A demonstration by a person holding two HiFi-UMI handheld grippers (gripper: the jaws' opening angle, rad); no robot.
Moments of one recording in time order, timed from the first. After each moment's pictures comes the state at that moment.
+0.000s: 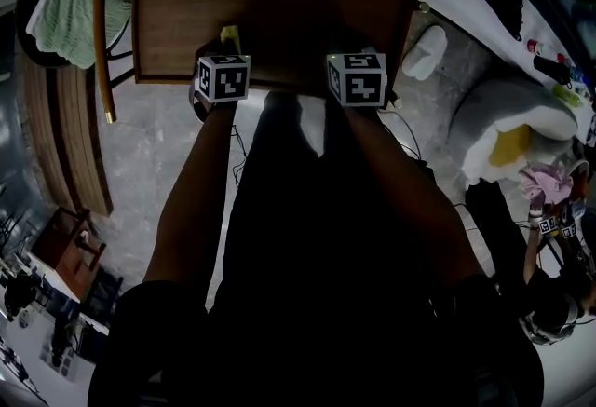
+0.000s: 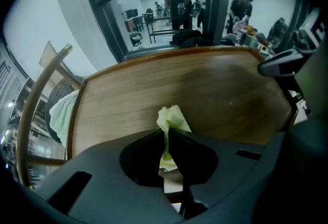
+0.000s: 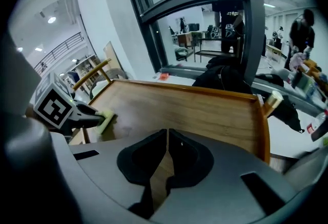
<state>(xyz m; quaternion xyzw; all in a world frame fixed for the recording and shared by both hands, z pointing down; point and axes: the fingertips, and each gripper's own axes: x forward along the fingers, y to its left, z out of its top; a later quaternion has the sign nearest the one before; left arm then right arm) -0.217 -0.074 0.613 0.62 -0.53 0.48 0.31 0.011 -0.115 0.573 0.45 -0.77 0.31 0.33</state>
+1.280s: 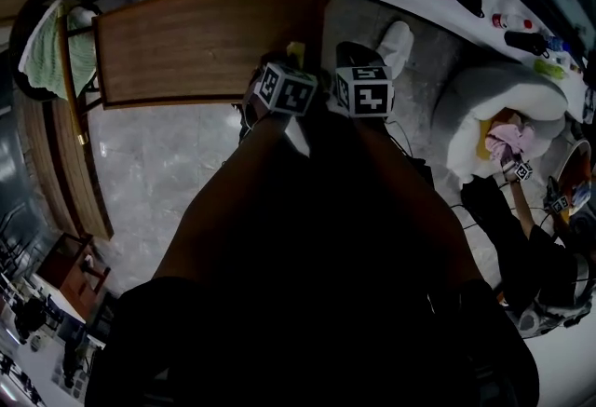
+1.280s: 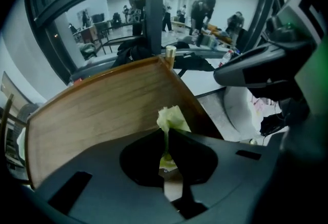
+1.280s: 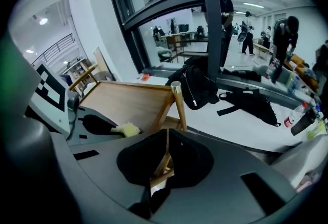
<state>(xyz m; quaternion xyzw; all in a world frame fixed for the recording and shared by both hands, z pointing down) 0.105 -0.060 0.595 0.73 -0.40 0.47 0.29 0.211 -0.089 0.553 0.49 -0.74 0.32 0.33</state>
